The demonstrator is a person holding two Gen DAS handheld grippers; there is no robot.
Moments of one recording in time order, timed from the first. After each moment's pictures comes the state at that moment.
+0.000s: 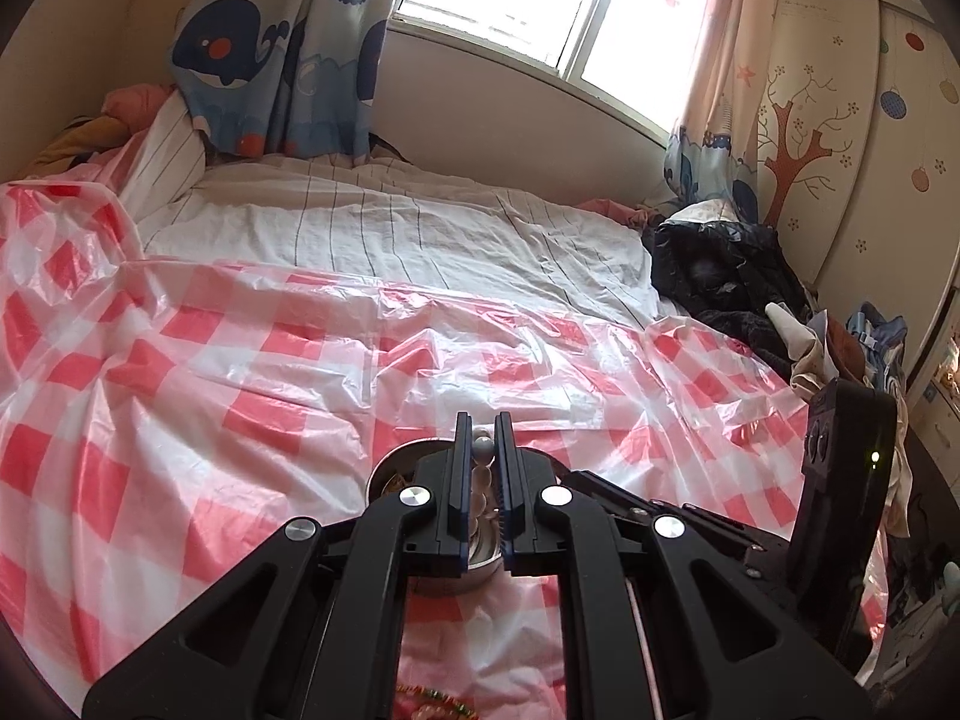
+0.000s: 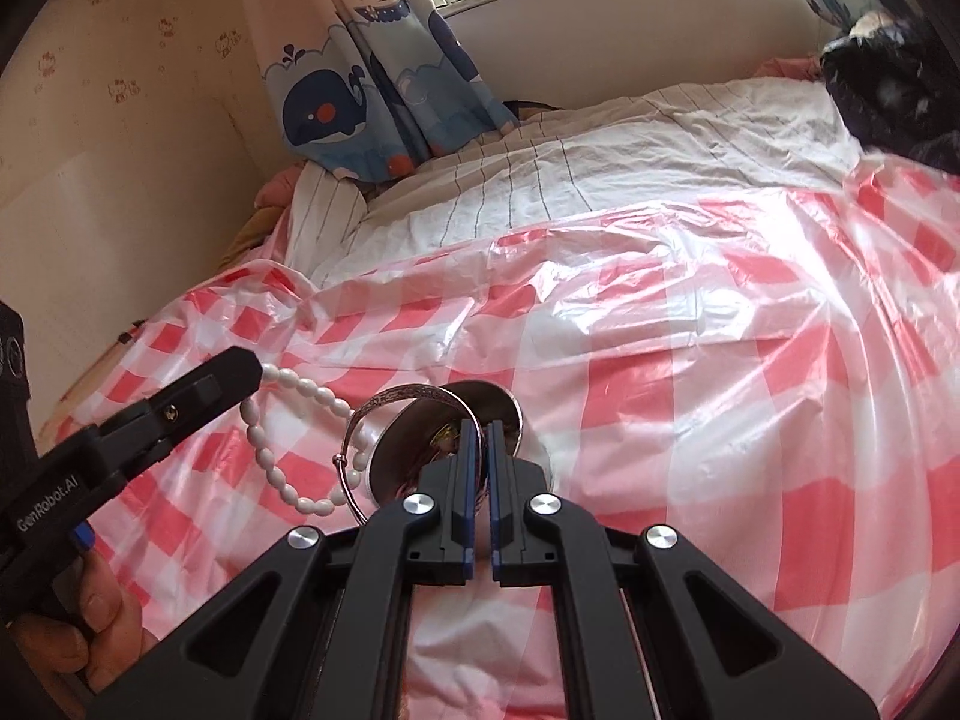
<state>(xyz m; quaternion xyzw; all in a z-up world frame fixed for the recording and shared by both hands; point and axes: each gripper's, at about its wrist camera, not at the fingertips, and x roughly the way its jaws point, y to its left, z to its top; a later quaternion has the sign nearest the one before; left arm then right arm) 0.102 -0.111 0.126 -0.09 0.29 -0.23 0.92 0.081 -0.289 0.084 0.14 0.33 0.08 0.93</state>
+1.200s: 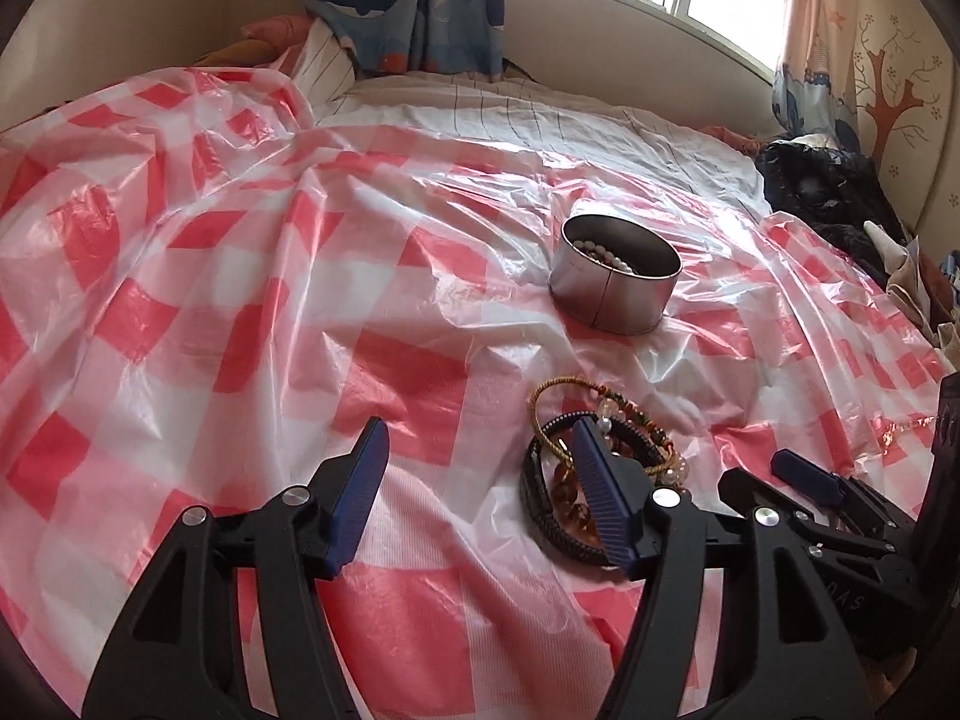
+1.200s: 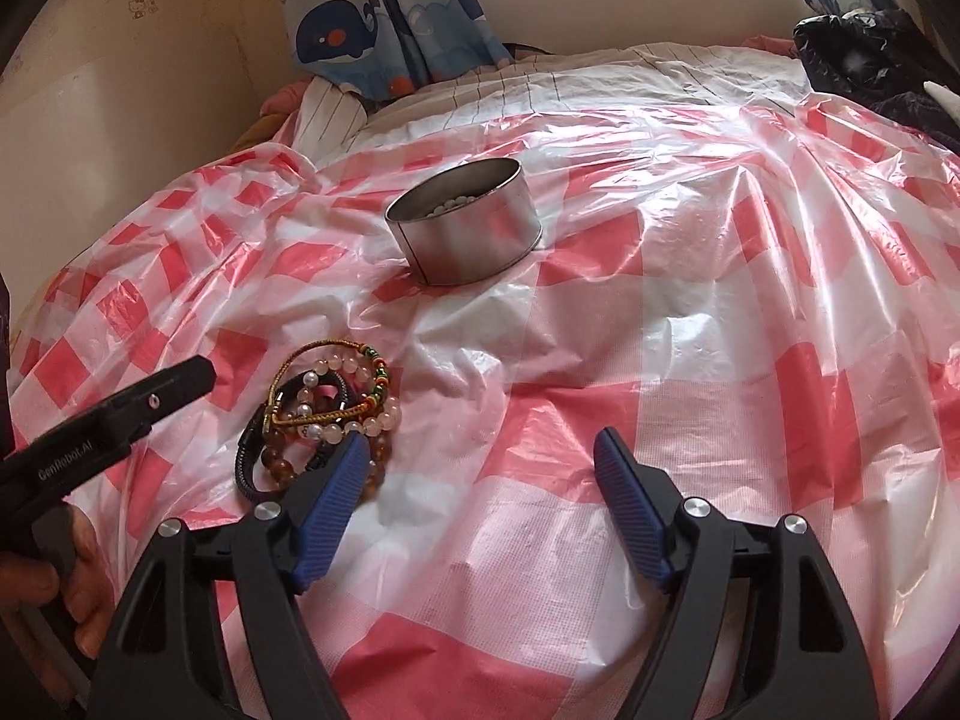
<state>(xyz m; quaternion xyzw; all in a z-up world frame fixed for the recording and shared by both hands) -0.022 -0.033 0.045 -0.05 0.37 -0.08 0.92 -0.052 -0.257 0.018 0.11 0.38 0.07 0.92</state>
